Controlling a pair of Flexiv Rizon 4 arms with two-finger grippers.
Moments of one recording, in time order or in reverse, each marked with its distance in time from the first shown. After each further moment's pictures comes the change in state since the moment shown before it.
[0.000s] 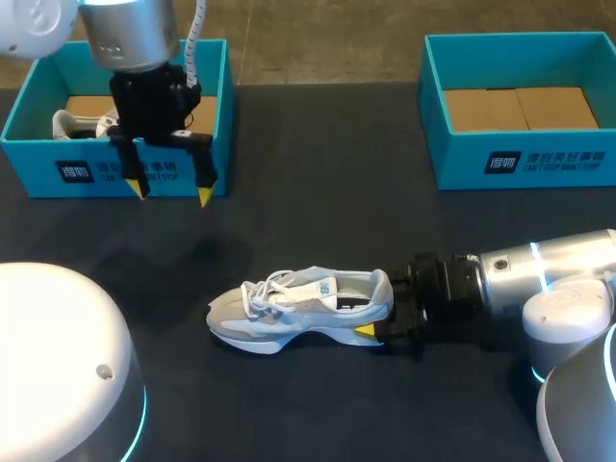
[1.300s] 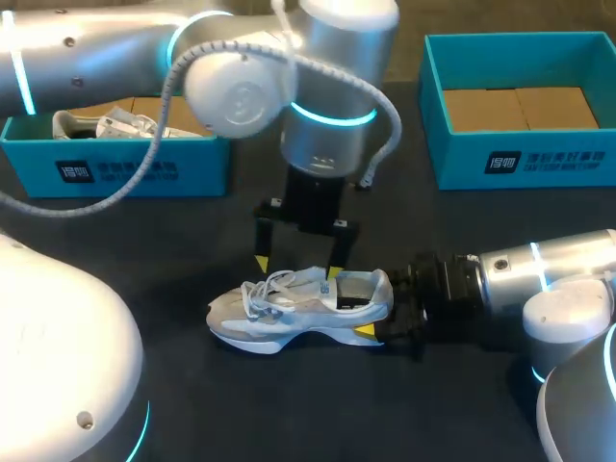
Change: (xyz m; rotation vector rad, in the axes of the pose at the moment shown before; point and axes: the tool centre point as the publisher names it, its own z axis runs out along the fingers) left arm 0.171 0.000 0.111 0.026 -0.237 -0.240; right arm 0.000 0.000 0.000 0.000 0.000 0.000
